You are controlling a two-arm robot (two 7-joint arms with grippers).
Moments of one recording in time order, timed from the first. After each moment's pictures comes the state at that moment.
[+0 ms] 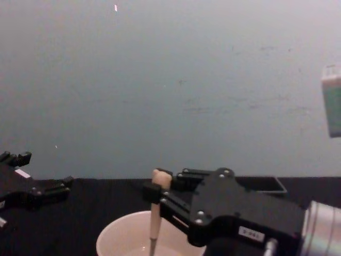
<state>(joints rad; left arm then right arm) -0.20 0.60 0.45 -1.41 -0.25 -0.12 0.03 0.27 0.34 -0.55 -1.37 0.34 -0.34 0.68</state>
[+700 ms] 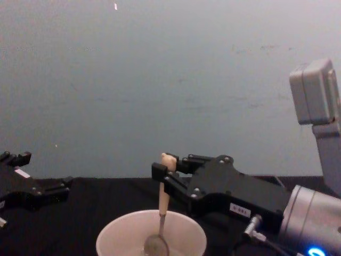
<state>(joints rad) -0.20 0.60 0.45 -1.41 -0.25 -0.12 0.03 0.33 0.27 -0.53 -1.27 0.29 -0.33 0.59</state>
